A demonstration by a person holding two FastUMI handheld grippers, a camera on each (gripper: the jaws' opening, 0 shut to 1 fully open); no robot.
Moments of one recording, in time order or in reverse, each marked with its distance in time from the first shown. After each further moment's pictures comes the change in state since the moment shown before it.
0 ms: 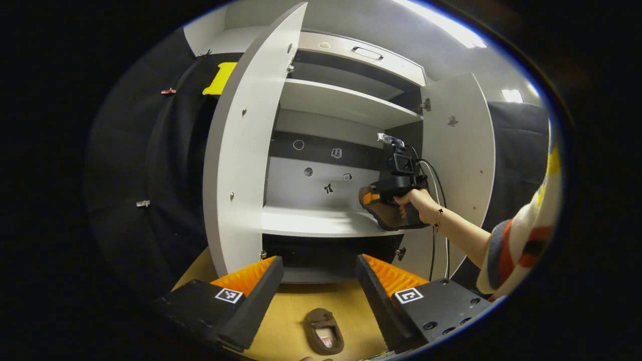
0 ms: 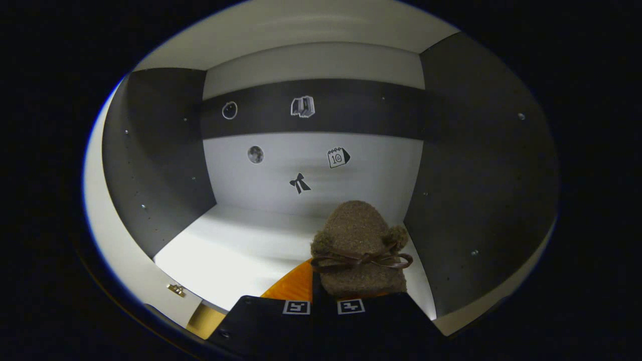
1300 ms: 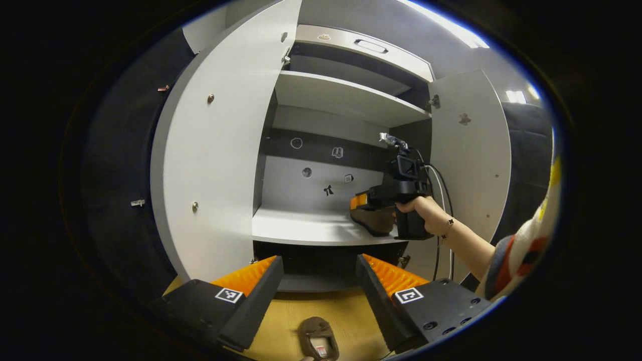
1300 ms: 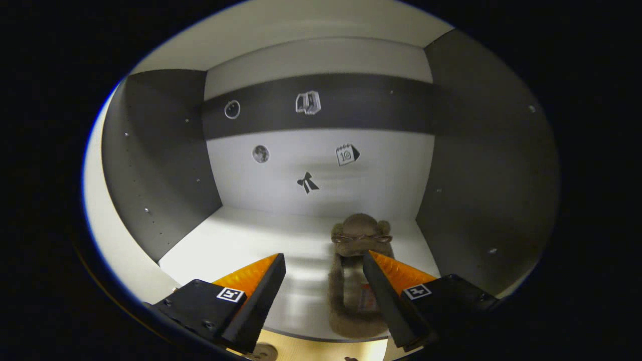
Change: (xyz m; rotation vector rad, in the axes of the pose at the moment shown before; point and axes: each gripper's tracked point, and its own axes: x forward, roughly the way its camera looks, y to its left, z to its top) left arm 0.035 -0.014 0.014 0.022 -0.025 -0.049; right arm -0.054 0.009 0.019 0.036 -0.071 0.047
